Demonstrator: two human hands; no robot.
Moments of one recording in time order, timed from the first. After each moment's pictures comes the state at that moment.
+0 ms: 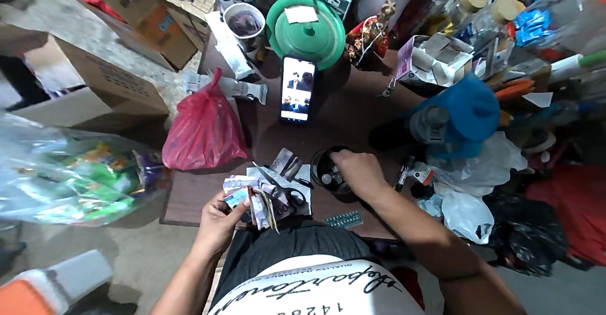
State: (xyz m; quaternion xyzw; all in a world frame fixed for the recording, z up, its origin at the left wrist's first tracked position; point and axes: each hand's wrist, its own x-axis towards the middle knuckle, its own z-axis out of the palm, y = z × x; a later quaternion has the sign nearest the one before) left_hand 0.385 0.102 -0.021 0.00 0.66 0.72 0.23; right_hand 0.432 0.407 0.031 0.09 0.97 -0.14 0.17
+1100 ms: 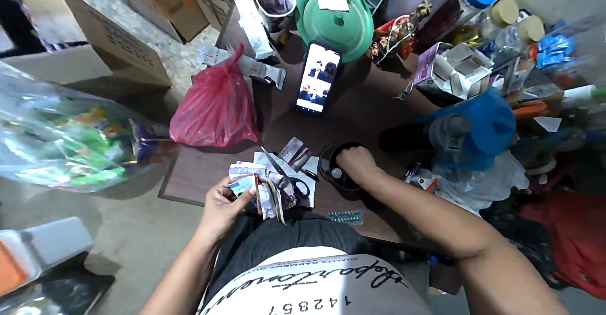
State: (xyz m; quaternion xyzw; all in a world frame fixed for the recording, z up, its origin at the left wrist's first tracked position) left_hand 0.394 0.095 -0.025 -0.03 0.65 0.72 0.23; right_hand 0.398 0.394 0.010 -0.01 0.91 0.00 0.42
